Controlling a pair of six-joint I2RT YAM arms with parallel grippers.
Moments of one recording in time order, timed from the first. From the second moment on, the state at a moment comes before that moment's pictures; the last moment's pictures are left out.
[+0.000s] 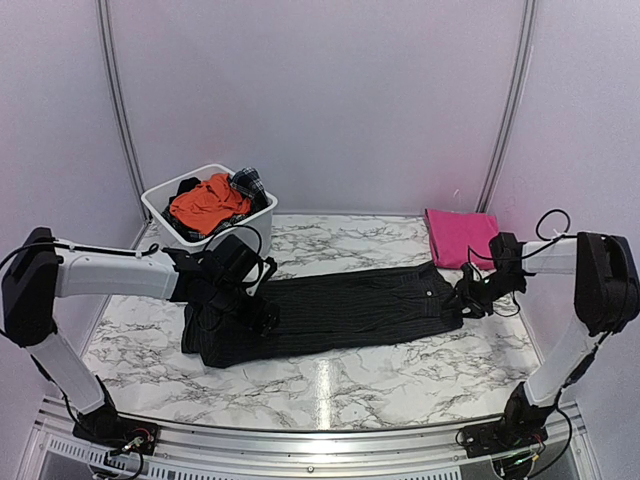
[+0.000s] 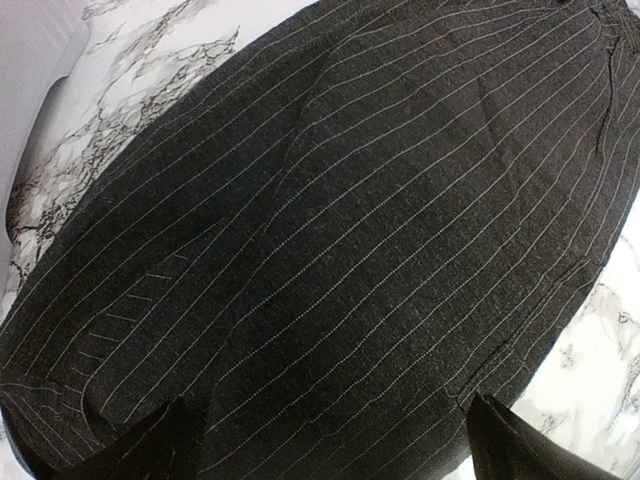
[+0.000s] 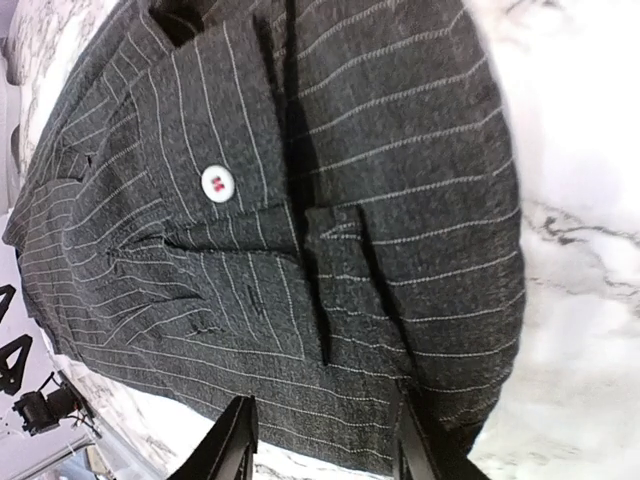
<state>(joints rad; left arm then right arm) -0.82 1.65 1.03 -0.39 -0.06 -0.22 -0.07 1.65 0.92 -0.60 -0.58 0.21</state>
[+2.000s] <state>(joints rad) -0.83 1.89 1.18 -0.54 -0.11 -0.49 0.22 1.76 0.85 -0.31 -0.72 0.33</state>
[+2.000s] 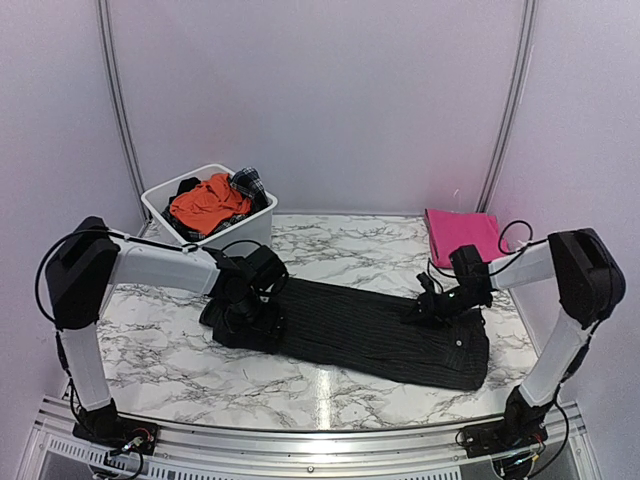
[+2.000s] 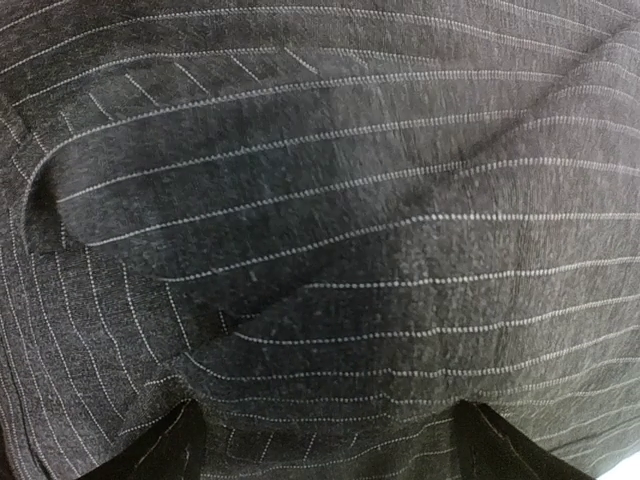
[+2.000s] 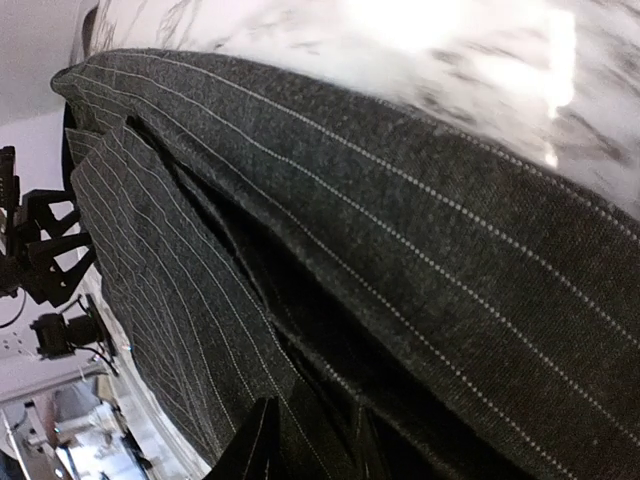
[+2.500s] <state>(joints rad) -0.81 2.26 1.82 -0.56 -0.01 -0.34 0.26 1.40 0.92 -0.50 -0.47 0.31</state>
